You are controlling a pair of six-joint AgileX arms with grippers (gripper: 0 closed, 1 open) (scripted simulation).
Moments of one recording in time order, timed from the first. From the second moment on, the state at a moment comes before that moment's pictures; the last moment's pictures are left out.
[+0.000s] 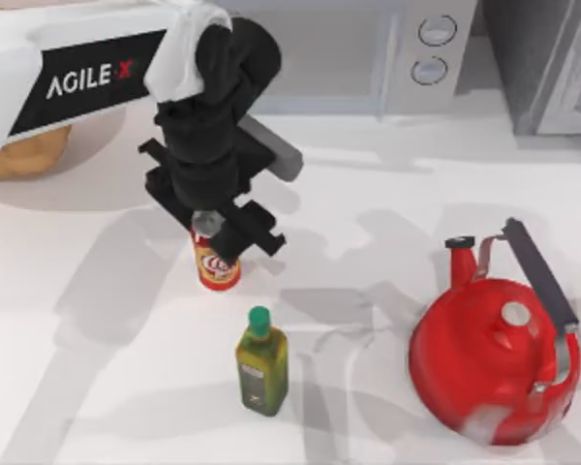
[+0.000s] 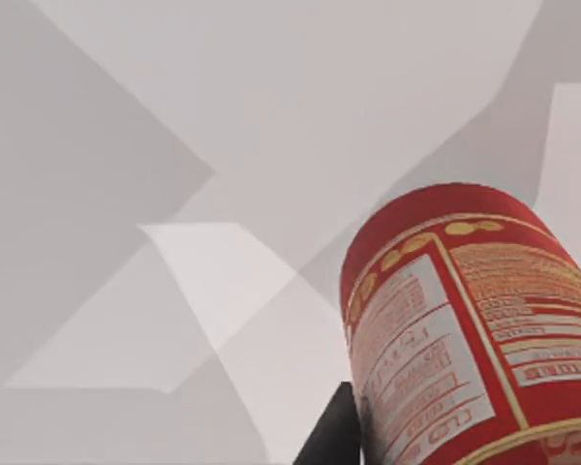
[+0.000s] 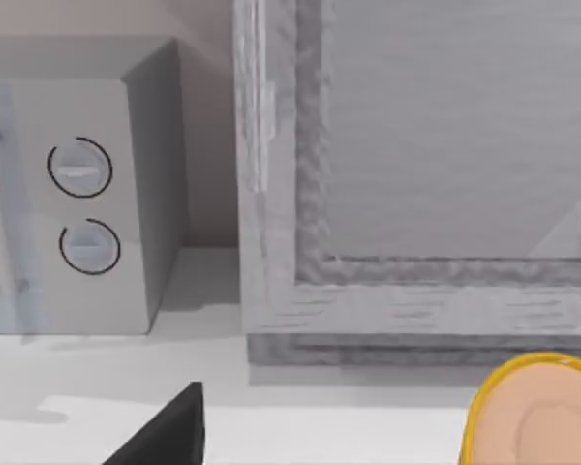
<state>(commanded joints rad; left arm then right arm) -0.51 2.15 1.67 -1.08 0.00 0.30 0.00 0.00 0.00 0.00 0.00 0.00</state>
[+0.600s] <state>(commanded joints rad) -0.20 1.98 1.64 -1.20 0.07 0.49 0.00 0.00 0.00 0.00 0.00 0.00</state>
